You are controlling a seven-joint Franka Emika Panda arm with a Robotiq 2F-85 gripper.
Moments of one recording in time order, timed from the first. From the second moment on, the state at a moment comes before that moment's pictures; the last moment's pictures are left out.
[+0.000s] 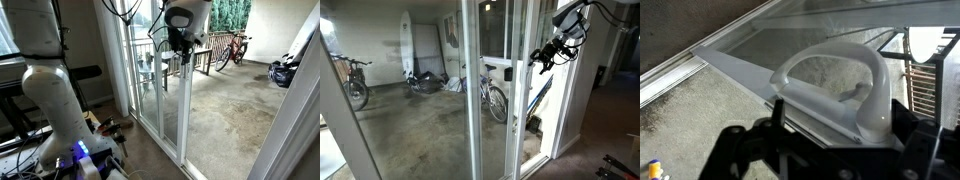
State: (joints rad) arm -0.15 0.10 -0.18 -1.97 0.74 2.08 -0.09
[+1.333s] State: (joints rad) arm -0.23 0.13 -0.25 -1.97 0.70 2.10 -0.09
